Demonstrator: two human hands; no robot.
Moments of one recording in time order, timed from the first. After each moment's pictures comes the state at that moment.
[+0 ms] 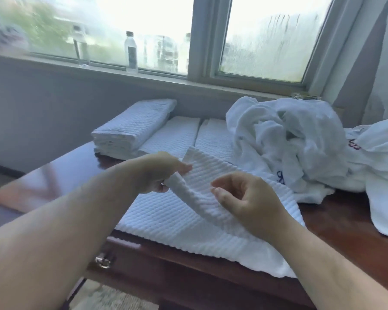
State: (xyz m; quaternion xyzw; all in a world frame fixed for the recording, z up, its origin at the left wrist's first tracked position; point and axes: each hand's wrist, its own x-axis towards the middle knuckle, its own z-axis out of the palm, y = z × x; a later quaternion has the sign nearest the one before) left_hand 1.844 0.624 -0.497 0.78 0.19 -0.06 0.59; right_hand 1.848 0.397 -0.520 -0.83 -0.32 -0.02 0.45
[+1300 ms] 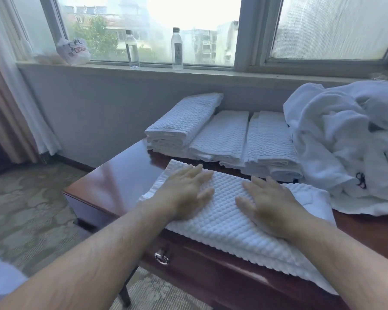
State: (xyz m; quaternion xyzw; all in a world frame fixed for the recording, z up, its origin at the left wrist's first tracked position) left_hand 1.817 0.700 -0.578 0.99 0.04 0.02 0.11; right_hand 1.896 0.478 -0.570 -0.95 -0.31 0.06 0.07
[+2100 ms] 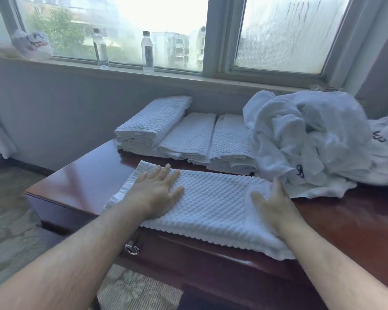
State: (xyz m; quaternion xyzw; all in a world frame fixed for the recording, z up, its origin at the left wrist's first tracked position) left_hand 1.819 0.694 -0.599 1.00 0.07 0.00 0.07; right_hand 1.877 0.394 -0.570 -0.93 -0.02 0.04 0.37
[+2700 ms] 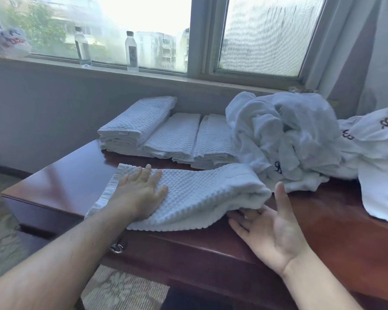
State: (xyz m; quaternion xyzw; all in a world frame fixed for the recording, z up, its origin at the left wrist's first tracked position) left_hand 1.809 0.678 -0.598 0.99 0.12 0.01 0.07; right_hand 1.820 0.363 -0.576 -0.43 -0.05 0.26 0.86
